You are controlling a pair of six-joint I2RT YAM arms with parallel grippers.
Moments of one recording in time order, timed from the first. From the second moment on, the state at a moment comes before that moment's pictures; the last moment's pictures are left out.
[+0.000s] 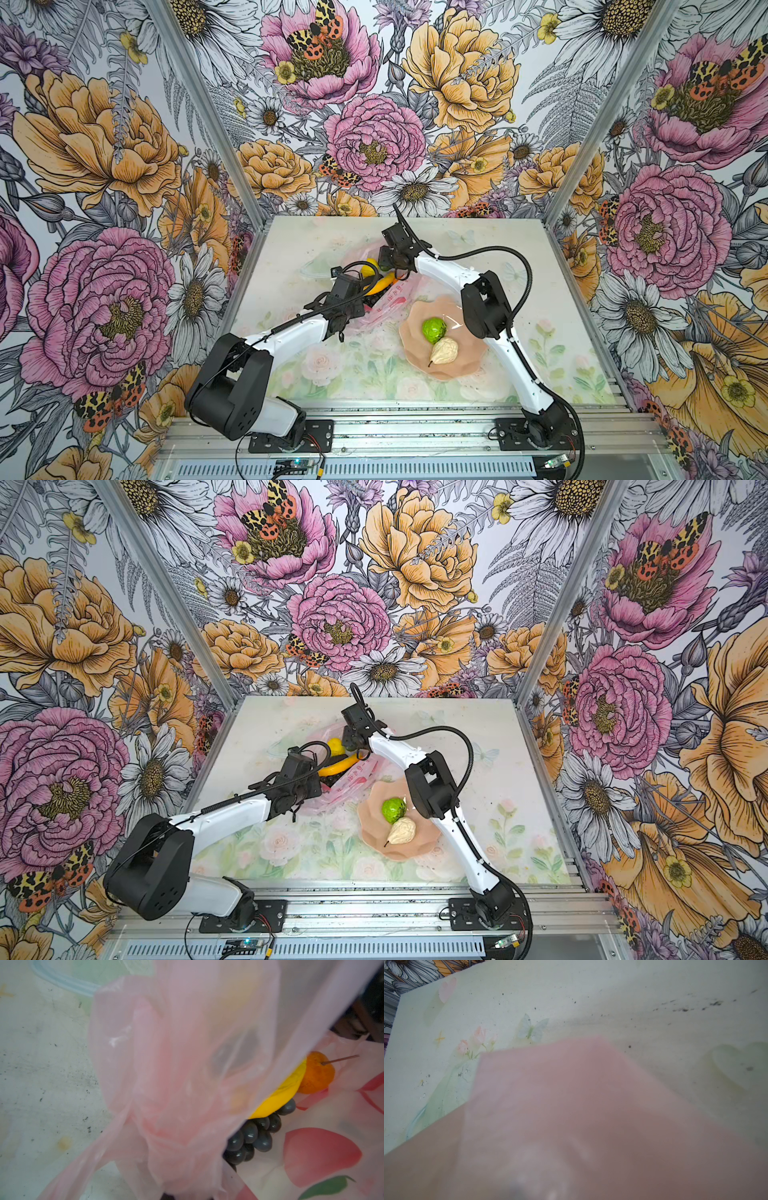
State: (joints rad) left arm -0.47 1.43 0.74 -0.20 -0.26 -0.60; right arm 0.62 2.55 2.24 -0.56 0.05 0.63
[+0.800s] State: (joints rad) left arm -0.44 1.48 0.74 -0.12 -0.17 -0.71; right arm 0.66 2.47 2.29 -0.57 -0.05 0.58
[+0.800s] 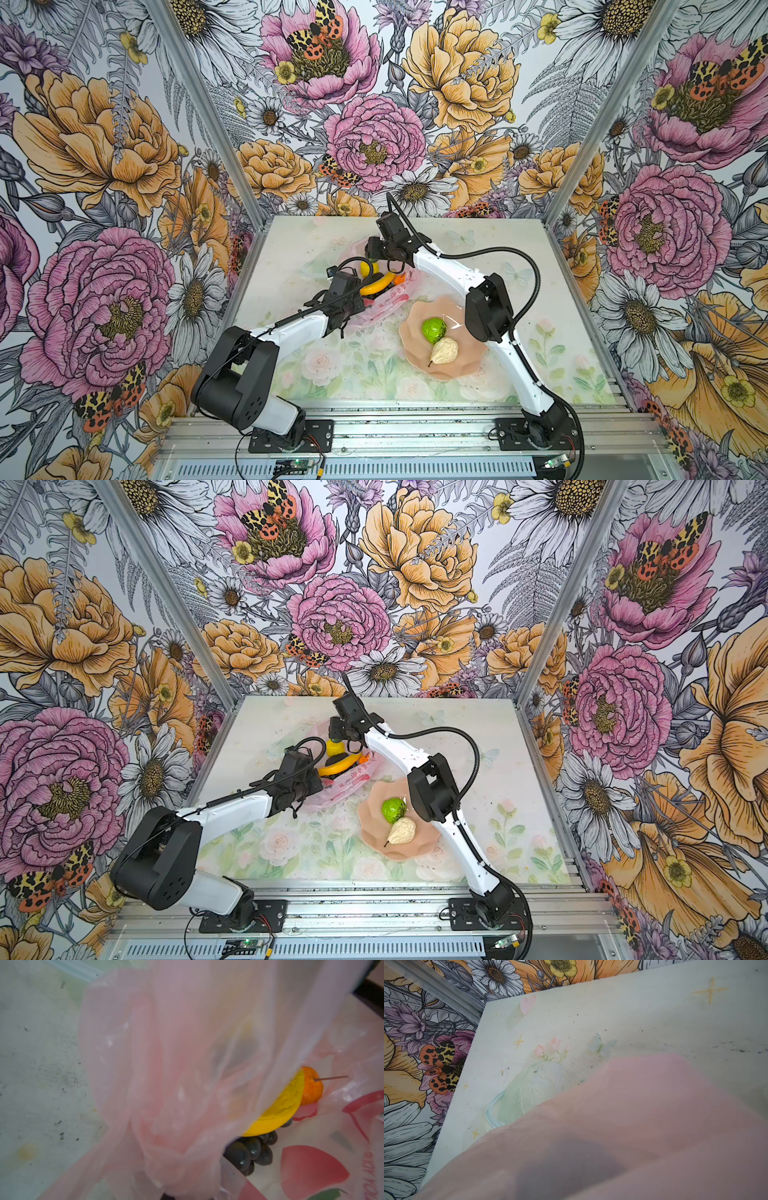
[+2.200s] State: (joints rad) left arm -0.43 1.50 0.77 -0.12 -0.14 -0.71; right arm 0.64 1.47 1.22 -0.64 0.00 0.46
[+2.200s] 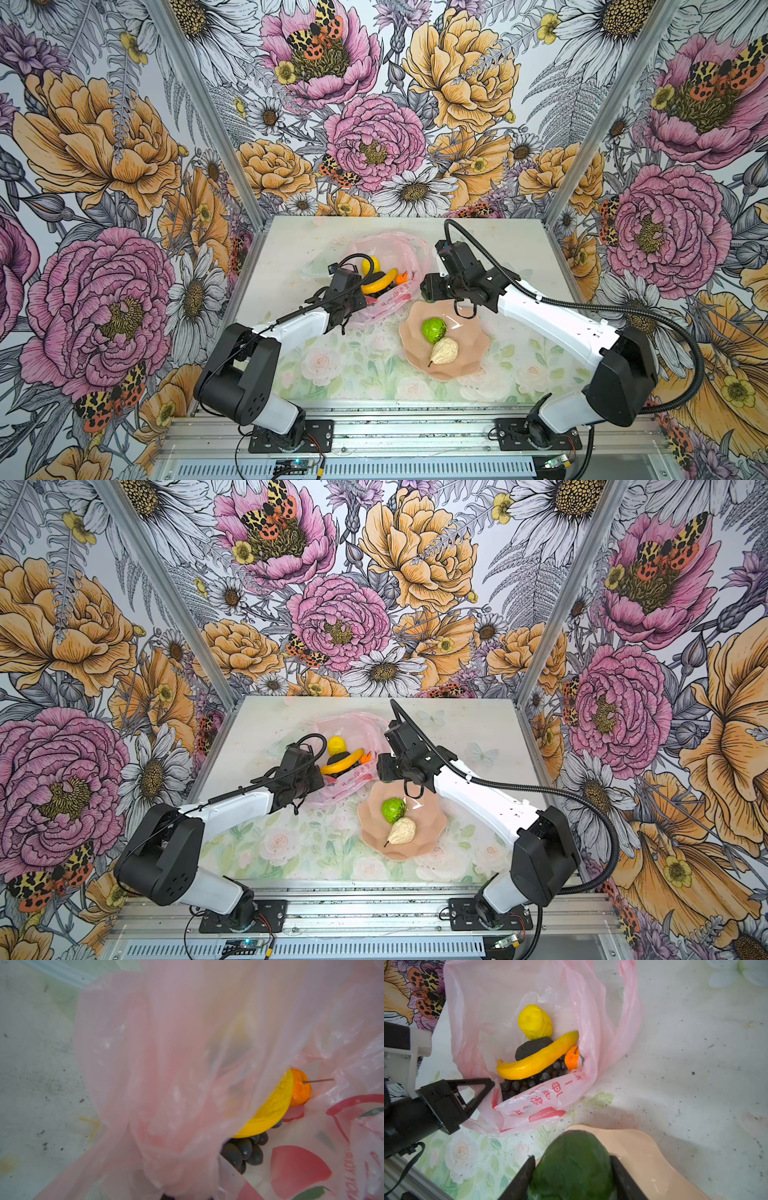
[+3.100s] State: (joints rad) left arm -0.43 1.51 0.77 -0.10 -0.14 -0.71; right arm 0.61 1.39 0.96 -0.74 0.08 0.43
